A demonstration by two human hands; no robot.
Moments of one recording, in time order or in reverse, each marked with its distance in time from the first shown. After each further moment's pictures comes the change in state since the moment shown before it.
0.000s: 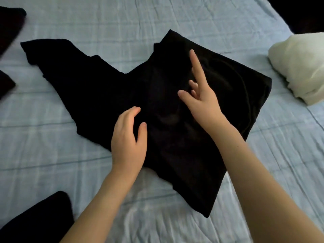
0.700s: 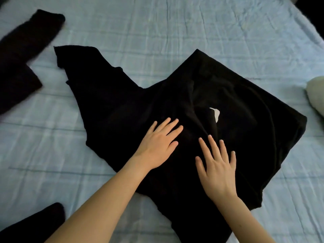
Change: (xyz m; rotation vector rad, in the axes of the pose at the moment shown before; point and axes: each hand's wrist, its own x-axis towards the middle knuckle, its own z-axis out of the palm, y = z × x) left_hand 0.070 -0.043 0.079 0.479 -0.607 0.283; right_hand -0.044 0.092 0.011 -0.864 -0.211 0.219
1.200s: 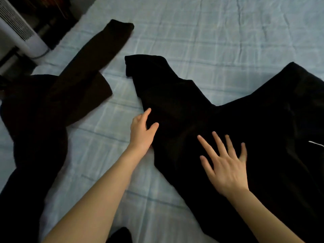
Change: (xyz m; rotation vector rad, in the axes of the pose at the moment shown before) left_hand -0.050 -0.228 -0.065 -0.641 0.405 -0.780; right_hand 0.104 -0.164 0.065 -0.140 -0.078 -0.284
